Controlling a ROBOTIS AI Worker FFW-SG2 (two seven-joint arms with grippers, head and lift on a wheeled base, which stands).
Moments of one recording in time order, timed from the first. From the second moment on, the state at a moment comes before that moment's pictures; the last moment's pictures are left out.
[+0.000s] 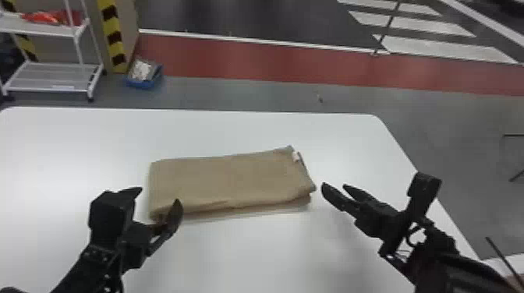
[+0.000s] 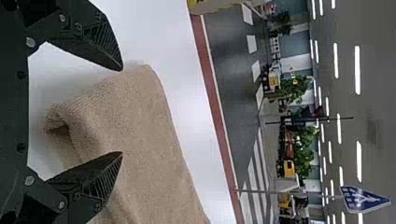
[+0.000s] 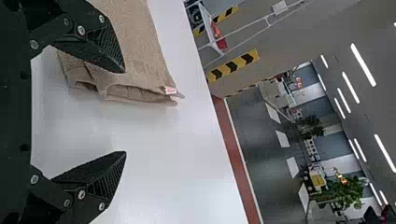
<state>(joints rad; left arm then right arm) 0.24 0.31 -0.36 -1.93 0.12 0.36 0.12 0.15 0.00 -0.43 -1.83 -0.17 0.63 0.63</state>
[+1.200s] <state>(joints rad) 0.25 0.34 -0.41 -1.96 0.02 0.38 0.07 0.13 0.00 -0.33 -1.84 -0.17 0.65 0.62</state>
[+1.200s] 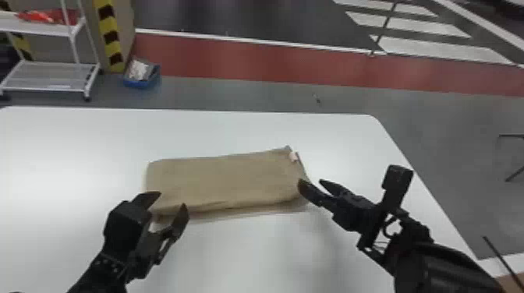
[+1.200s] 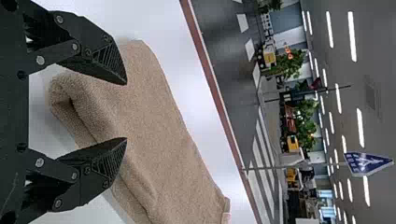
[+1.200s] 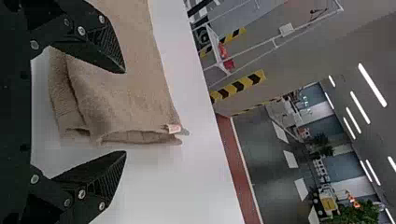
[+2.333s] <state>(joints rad) 0.25 0.33 -0.38 -1.98 0.07 0.37 0.07 0.12 0.00 -0.31 -1.89 -0.16 0.67 0.65</state>
